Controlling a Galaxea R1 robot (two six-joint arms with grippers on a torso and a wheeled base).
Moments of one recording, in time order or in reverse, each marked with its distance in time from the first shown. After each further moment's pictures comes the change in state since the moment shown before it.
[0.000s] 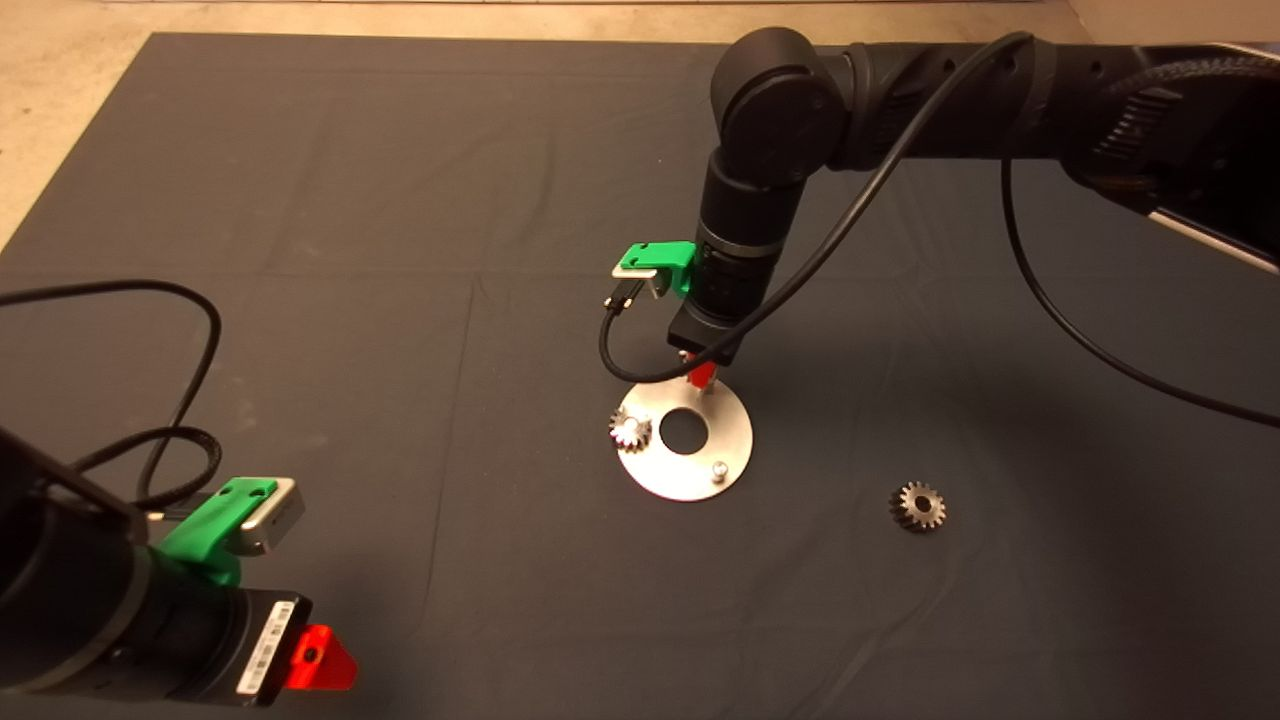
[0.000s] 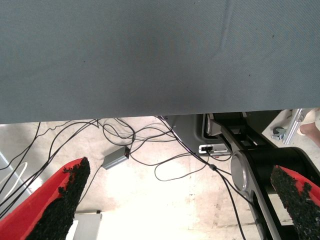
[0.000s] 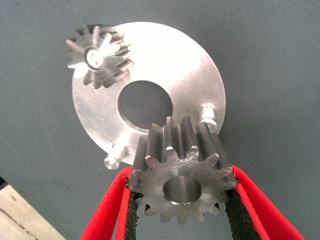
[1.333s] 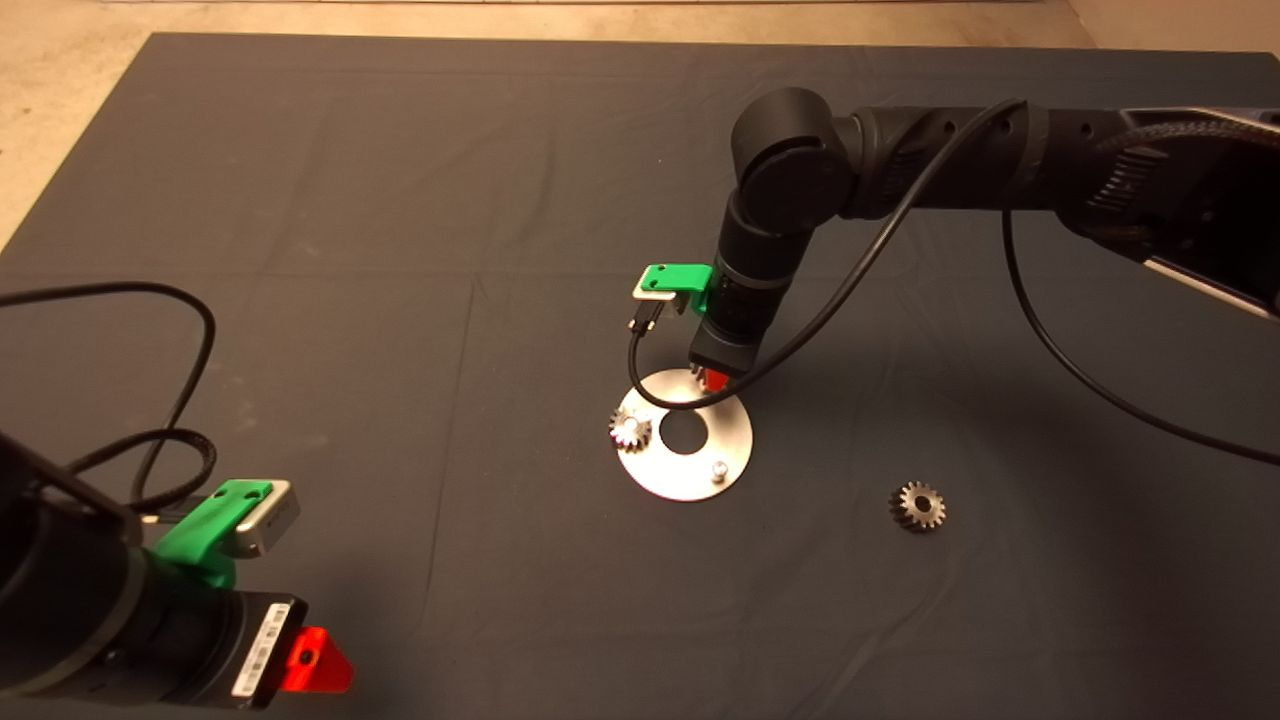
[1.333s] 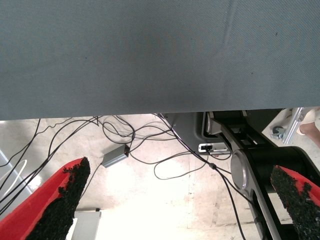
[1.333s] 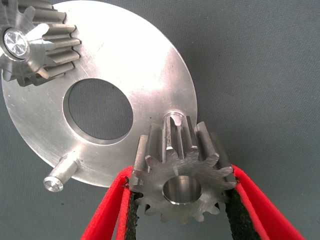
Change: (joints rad) left arm 0.000 -0.008 0.000 -0.006 0.000 0.000; right arm -0.074 -0.039 0.017 -0.161 -0.001 -0.071
